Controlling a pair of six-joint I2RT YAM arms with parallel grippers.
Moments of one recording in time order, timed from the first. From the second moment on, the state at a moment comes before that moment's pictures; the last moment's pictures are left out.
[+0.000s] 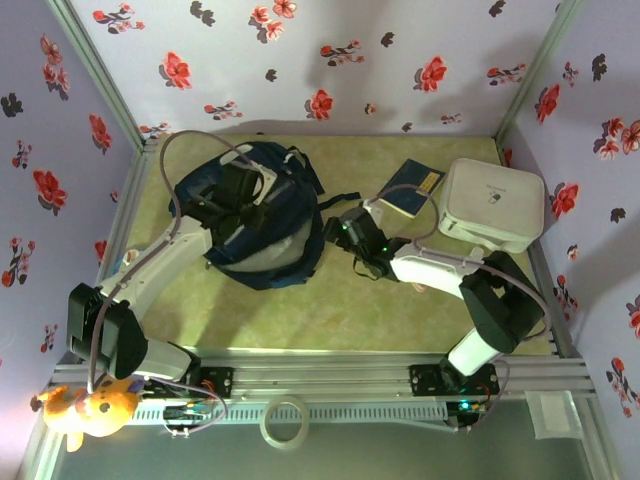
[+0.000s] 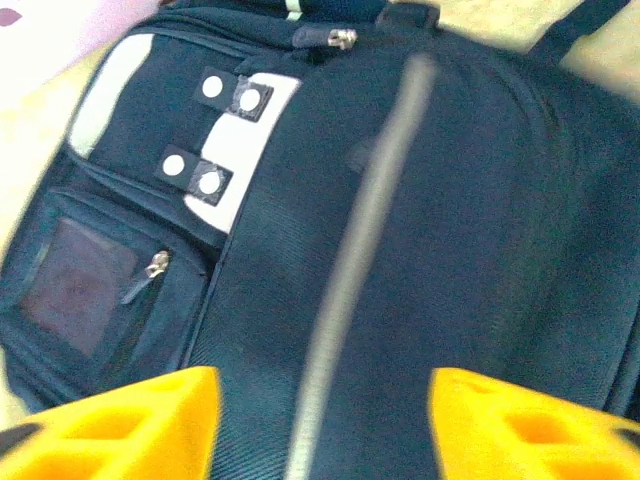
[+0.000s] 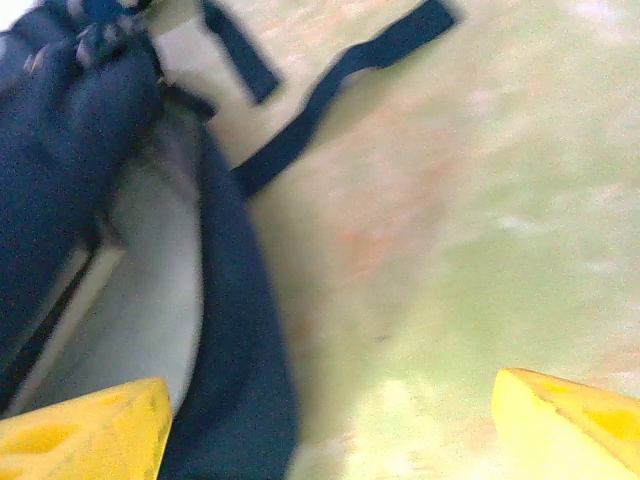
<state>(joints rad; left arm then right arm) -0.53 1.42 1.21 -0.61 -0.21 0.13 0.72 1.58 0.87 -0.04 0.27 0.92</state>
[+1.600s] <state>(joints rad) -0.54 1.44 1.19 -0.33 0.06 -0.18 0.26 2.24 1.76 -0.62 -0.04 0.67</state>
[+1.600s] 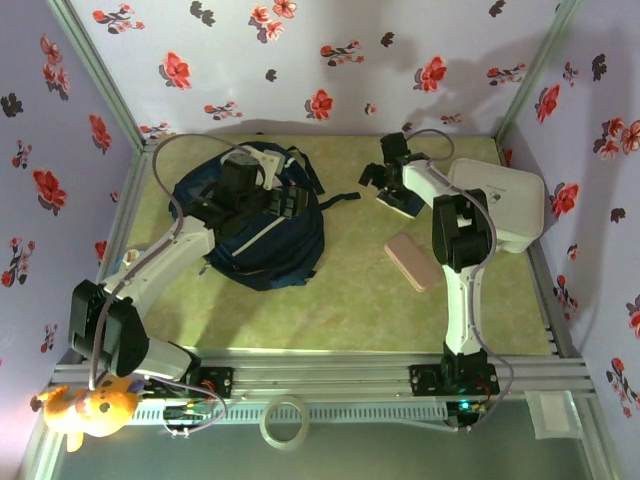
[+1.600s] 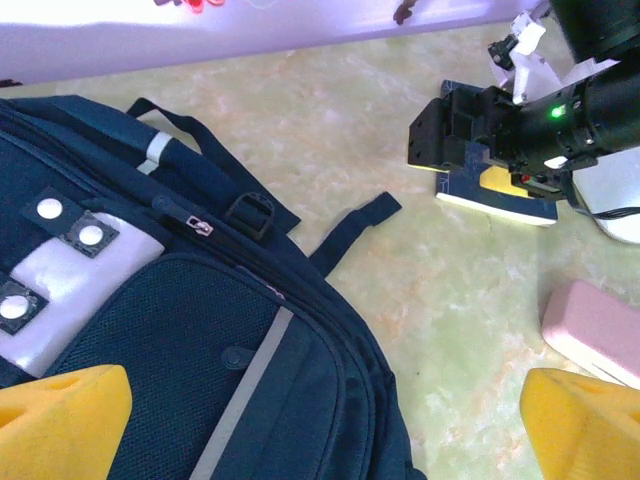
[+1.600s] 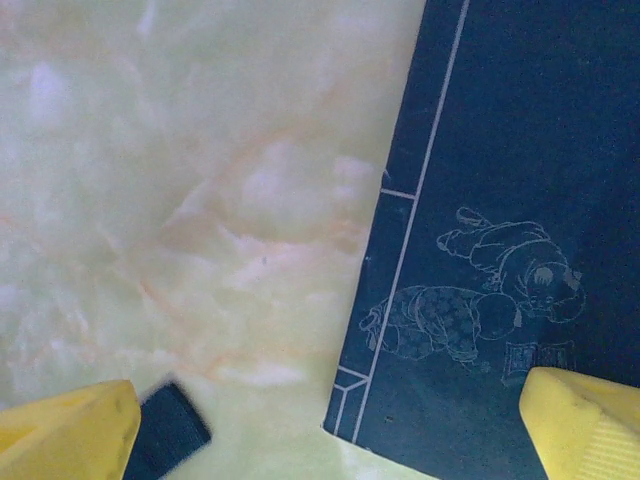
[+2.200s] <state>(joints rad) -0.55 1.50 1.24 -0.33 0.07 -0.18 0.45 1.91 1.23 -0.37 -0.18 0.74</state>
